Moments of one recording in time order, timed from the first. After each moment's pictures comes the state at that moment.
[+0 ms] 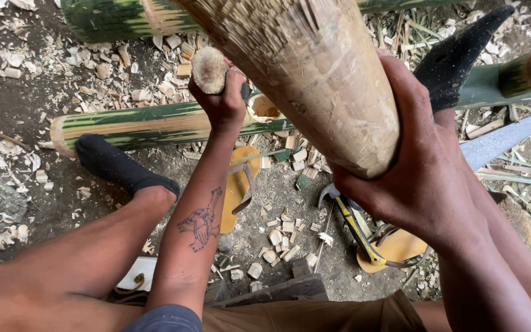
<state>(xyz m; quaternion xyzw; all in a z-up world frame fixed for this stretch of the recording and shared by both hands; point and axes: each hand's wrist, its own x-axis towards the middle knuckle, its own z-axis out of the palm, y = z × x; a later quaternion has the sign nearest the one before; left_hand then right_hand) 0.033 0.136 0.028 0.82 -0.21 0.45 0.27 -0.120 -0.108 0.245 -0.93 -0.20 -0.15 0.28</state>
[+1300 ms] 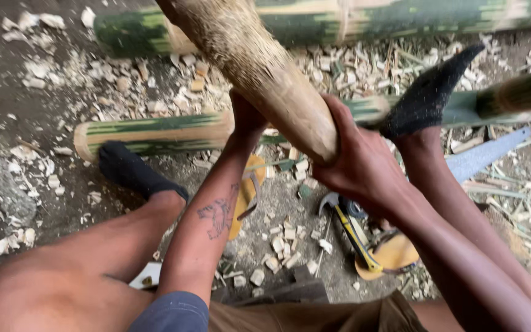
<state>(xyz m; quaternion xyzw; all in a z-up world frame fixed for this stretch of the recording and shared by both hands) 0.045 0.119 0.002 0.82 -0.17 0.19 0.51 -0.095 -0.063 0.238 -0.94 -0.01 0.17 0.31</state>
